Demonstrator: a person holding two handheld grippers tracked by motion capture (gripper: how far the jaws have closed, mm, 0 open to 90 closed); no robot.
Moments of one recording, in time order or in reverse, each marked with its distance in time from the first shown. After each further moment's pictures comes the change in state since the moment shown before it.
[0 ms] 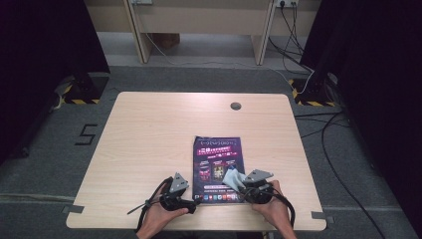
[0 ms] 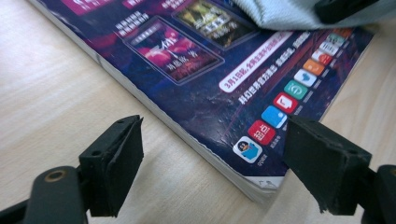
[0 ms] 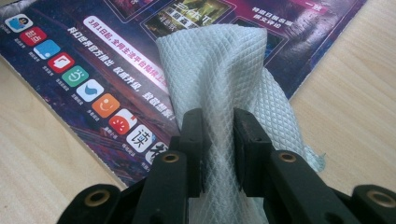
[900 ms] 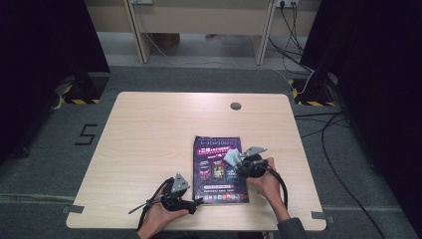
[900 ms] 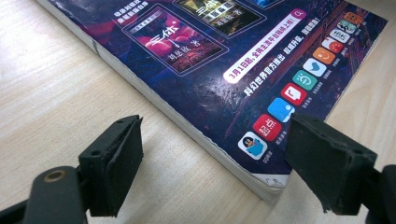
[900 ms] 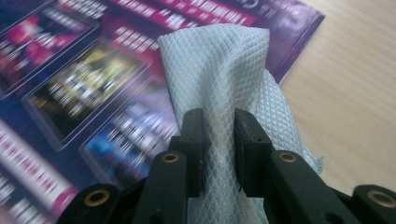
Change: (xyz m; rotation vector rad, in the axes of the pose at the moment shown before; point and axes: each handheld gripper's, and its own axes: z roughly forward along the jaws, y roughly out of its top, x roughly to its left) left arm 0.003 -0.003 0.002 0.014 0.000 0.004; right arm -0.051 0.048 0.042 0.019 -0.077 0.061
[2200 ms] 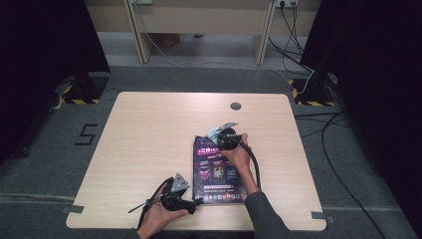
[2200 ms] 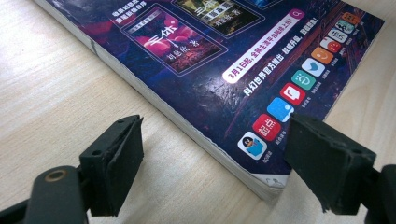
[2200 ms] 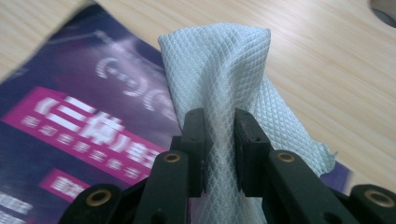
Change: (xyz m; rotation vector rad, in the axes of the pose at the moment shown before) left arm 0.001 -0.001 0.000 -0.009 -0.009 -0.004; right arm 0.009 0.091 0.075 -0.015 -0.043 0.026
